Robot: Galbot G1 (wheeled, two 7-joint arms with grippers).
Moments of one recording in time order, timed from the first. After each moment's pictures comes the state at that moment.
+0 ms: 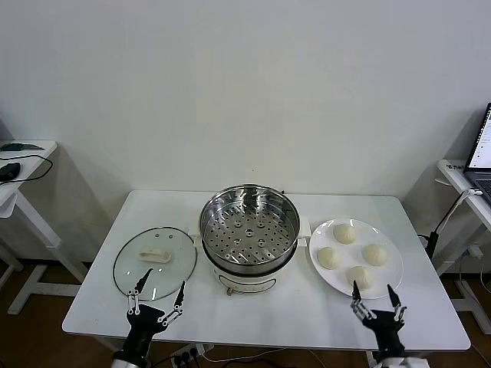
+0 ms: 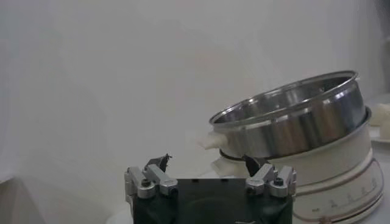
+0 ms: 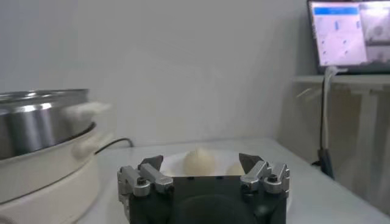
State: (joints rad) left arm 1.76 -1.38 -0.56 -2.06 0.20 -0.25 0.05; right arm -1.57 1.09 0.56 1.87 0.46 0.20 0.28
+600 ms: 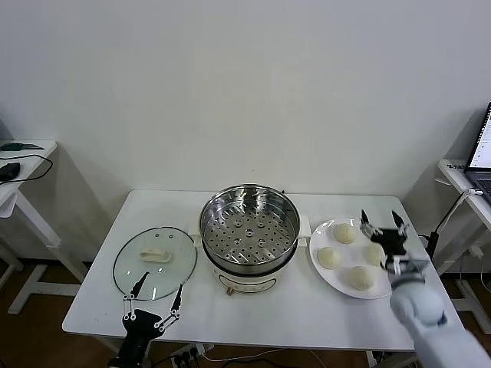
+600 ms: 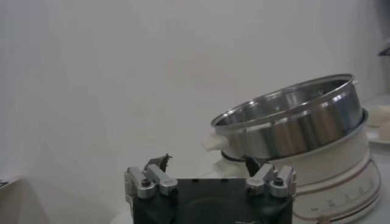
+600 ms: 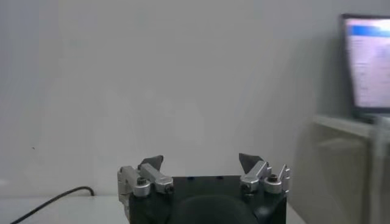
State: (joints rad) left arm 1.80 -1.39 -0.58 -2.08 0.20 -0.28 0.05; right arm -0.85 0.84 0.23 1.39 0.65 0.00 0.01
